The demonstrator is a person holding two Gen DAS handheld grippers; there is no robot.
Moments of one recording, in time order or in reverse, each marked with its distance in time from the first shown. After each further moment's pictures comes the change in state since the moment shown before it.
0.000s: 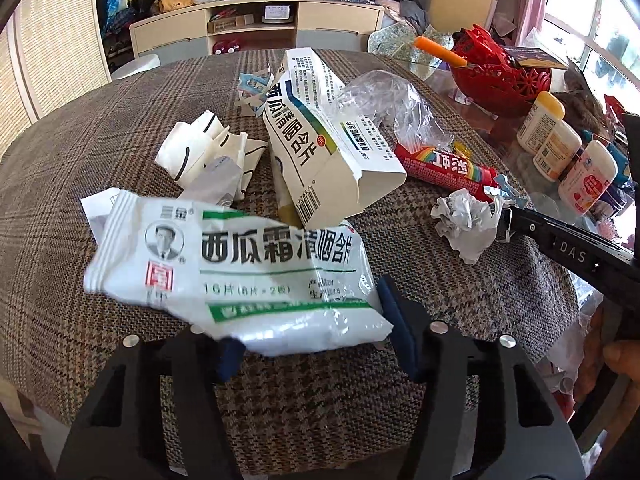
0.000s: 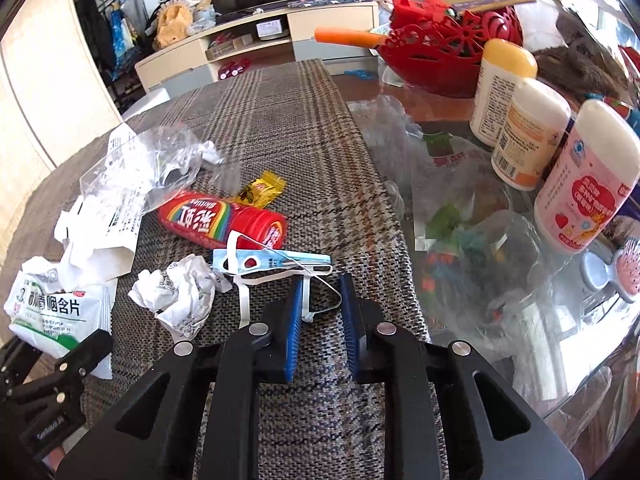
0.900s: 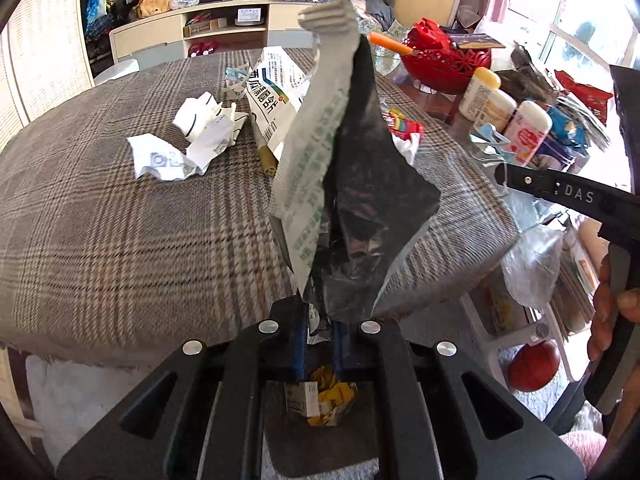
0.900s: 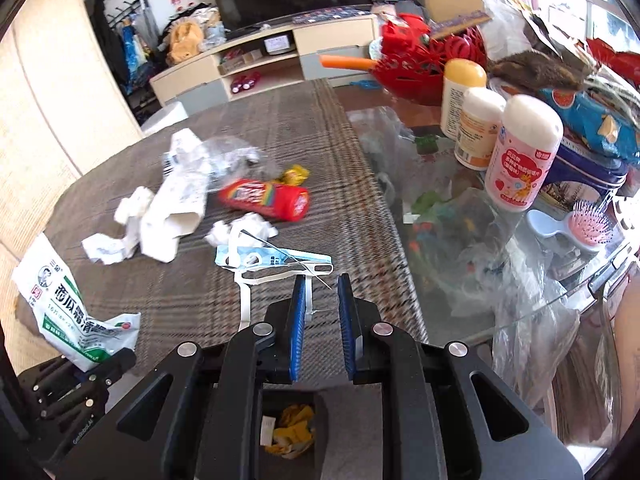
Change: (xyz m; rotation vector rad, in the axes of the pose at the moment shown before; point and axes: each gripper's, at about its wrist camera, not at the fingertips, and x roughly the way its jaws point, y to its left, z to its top) left arm -0.075 -0.004 -0.063 0.064 0.002 -0.092; right arm -0.088 0.008 -0.038 0.005 -0.040 0.050
